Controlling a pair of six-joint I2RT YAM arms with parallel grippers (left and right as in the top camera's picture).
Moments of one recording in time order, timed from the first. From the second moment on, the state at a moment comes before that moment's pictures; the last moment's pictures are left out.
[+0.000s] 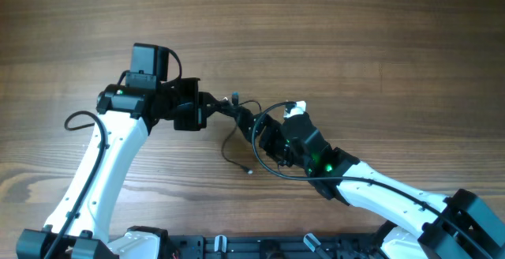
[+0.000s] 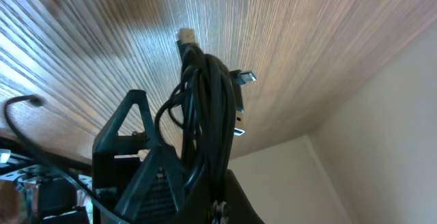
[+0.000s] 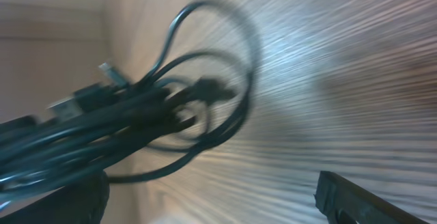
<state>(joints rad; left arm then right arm) -0.16 1.40 1.08 -0.82 0.62 -1.71 0.77 1.43 0.53 0.33 -0.17 1.34</state>
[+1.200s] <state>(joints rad) -0.20 1.40 1.08 -0.64 0.66 -1.57 0.77 1.32 0.53 0.16 -0.27 1.63</state>
